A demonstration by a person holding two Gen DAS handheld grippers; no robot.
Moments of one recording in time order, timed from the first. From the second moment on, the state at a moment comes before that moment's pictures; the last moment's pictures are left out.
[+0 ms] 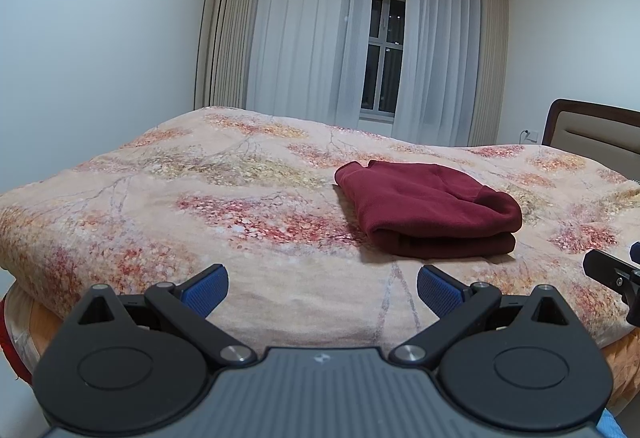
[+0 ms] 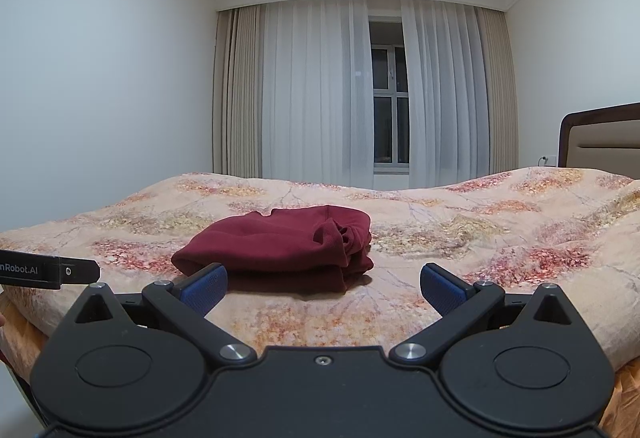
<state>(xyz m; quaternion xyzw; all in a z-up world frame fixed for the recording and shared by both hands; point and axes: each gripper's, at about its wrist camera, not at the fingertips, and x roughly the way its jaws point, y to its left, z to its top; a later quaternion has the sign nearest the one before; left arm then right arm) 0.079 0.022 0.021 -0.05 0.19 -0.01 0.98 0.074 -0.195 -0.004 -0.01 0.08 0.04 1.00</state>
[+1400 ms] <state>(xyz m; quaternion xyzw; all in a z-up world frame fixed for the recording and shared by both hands) 0.079 0.021 0.020 -0.05 0.19 -0.01 0.98 0.075 -0.194 -0.005 -0.02 0.08 0.04 1.00</state>
